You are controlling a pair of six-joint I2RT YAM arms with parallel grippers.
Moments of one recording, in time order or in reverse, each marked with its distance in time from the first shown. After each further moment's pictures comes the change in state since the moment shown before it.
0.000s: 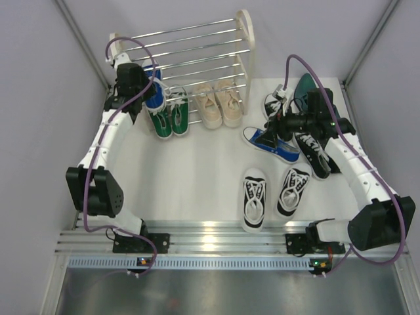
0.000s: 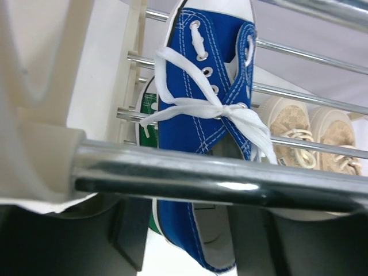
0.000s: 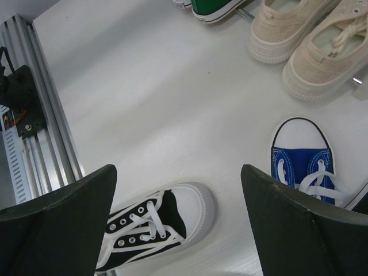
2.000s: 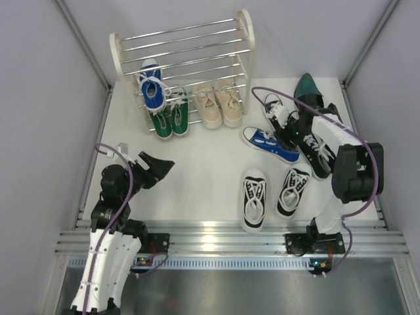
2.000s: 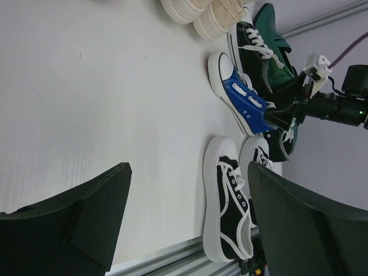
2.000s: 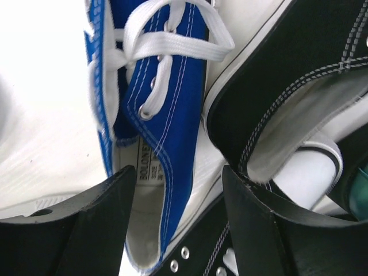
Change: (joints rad) left arm 0.006 -1.208 -1.014 -0.093 0.591 -0.394; right arm -0.112 0.410 0.054 -0.158 0.547 -0.606
